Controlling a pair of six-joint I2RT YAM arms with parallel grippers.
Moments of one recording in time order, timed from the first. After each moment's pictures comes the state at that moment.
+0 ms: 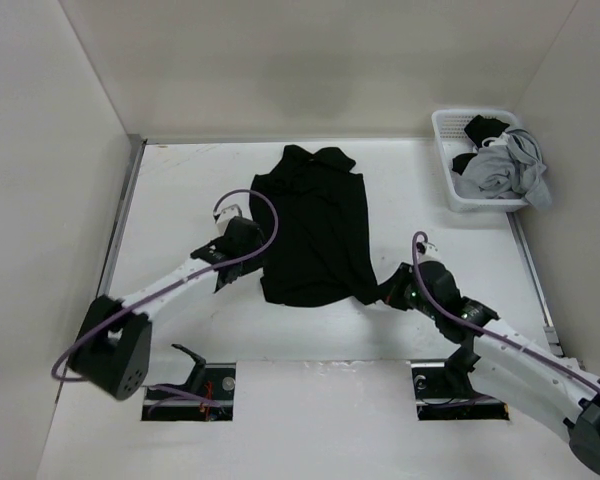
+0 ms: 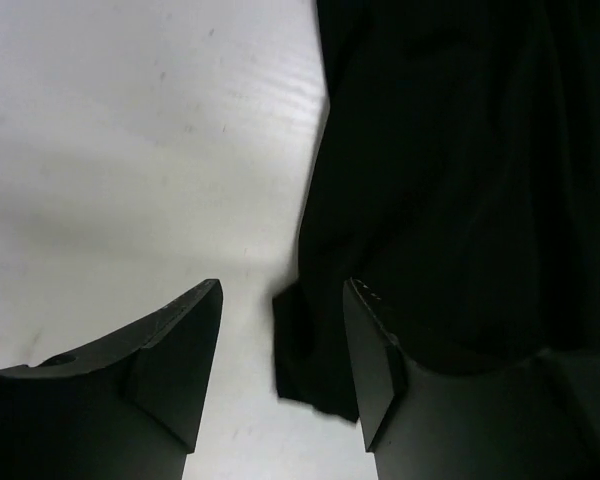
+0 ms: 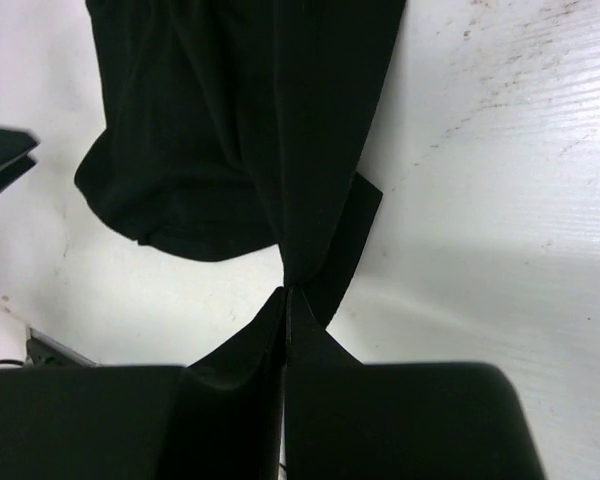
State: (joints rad) left arm -0.53 1.21 0.69 -0.37 -0.30 -0.79; right arm 0.65 0.74 0.34 -0.18 0.06 0.87
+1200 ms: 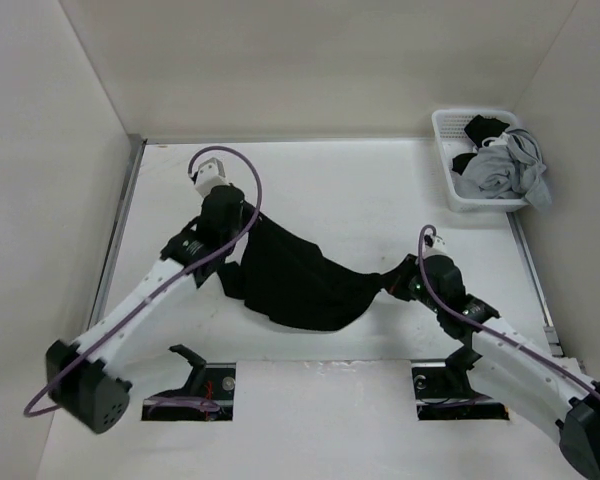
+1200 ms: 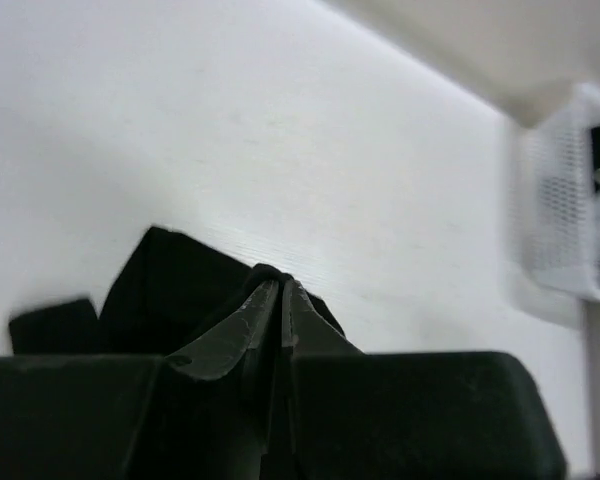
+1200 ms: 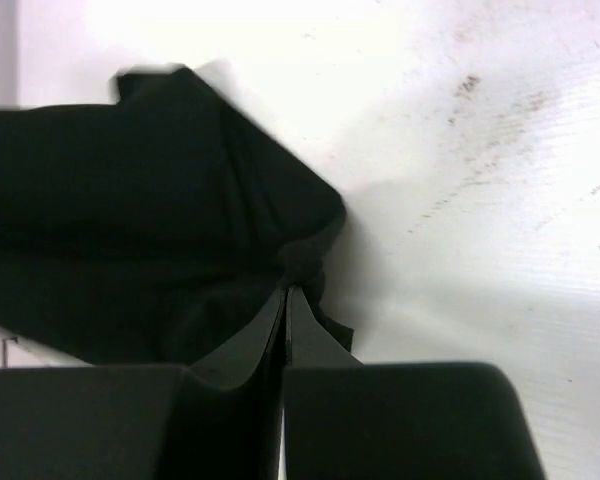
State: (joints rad) left arm -0.62 1.02 0.98 -0.36 -0.47 -0.79; right arm 0.54 0.75 0.32 -0.06 0.02 0.83
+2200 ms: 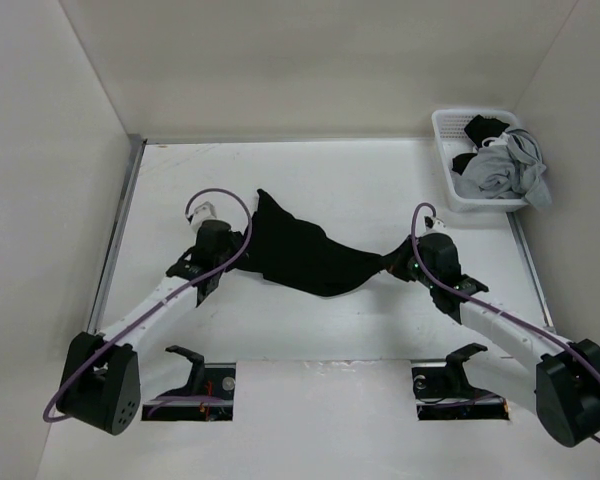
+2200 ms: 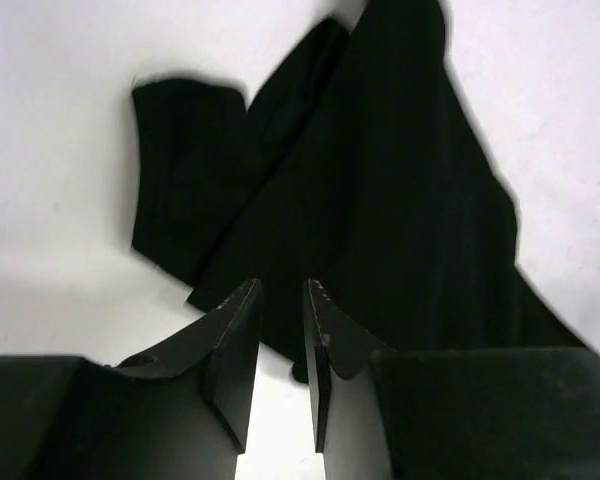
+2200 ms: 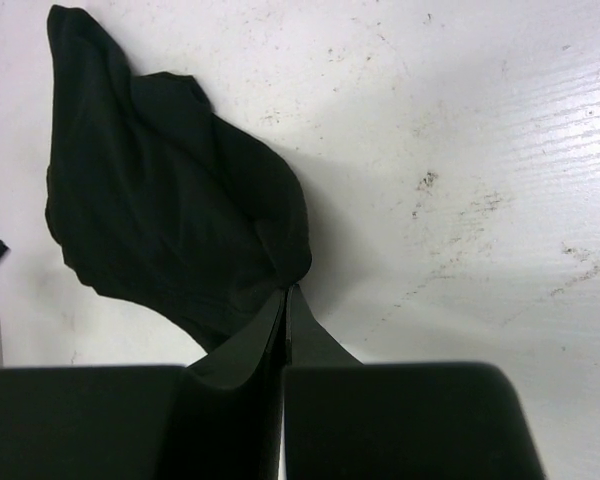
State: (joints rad) left arm -0.37 1.14 0.62 -0.14 -0.24 -0.77; right arm 0.40 1.03 0.42 0.08 -0.04 0.78
